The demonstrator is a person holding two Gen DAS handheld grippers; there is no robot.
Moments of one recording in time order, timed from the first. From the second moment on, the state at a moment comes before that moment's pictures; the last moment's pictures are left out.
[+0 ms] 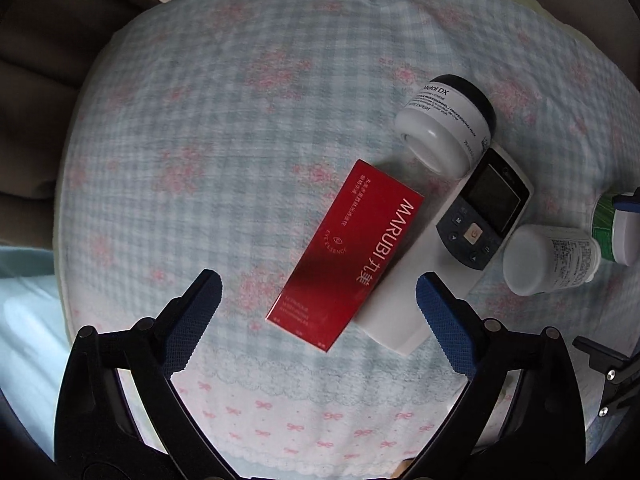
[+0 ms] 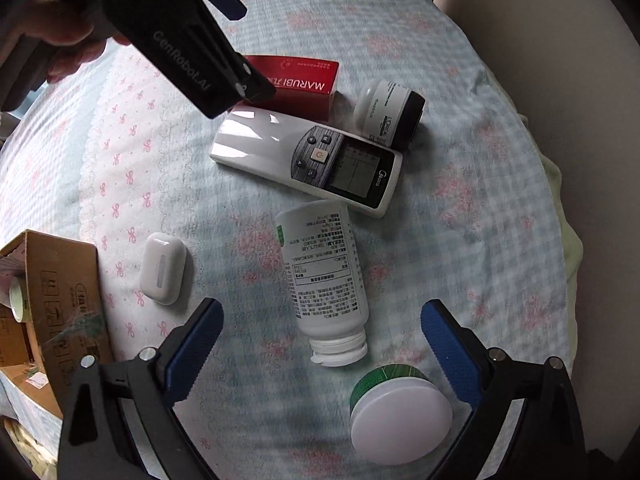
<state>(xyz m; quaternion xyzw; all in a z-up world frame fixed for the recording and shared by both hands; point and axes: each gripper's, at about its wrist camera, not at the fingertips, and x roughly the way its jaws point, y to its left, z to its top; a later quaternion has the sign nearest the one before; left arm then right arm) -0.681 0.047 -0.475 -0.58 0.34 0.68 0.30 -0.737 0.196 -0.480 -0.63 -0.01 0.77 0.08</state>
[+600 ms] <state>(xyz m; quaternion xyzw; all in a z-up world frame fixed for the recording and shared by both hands) -0.690 0.079 -0.516 -0.58 0.43 0.59 0.35 -0.757 0.200 -0.505 -0.67 -0.02 0.74 0.07</state>
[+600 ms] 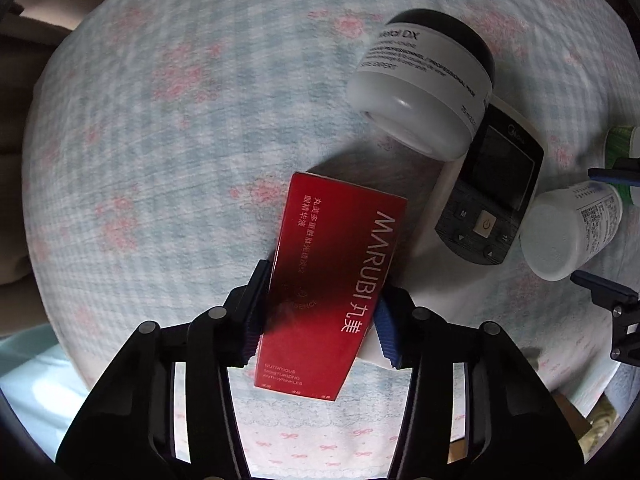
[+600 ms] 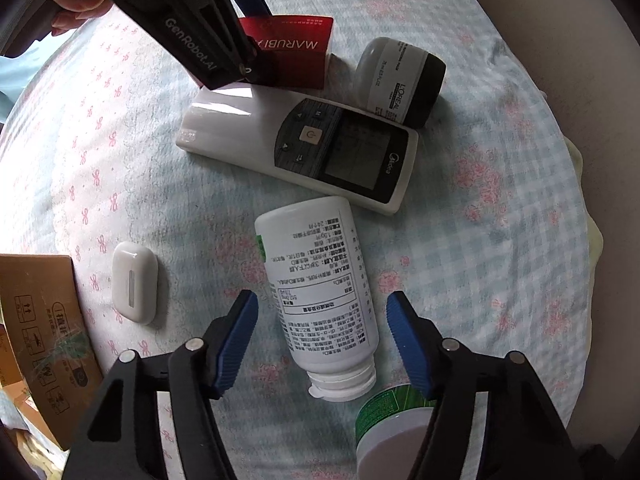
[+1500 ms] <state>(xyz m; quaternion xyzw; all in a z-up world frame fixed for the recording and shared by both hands) -0.721 0.043 -0.471 -0.60 0.35 0.65 0.31 -0.745 0.212 -0.492 -0.67 -0.01 0.74 0.06</state>
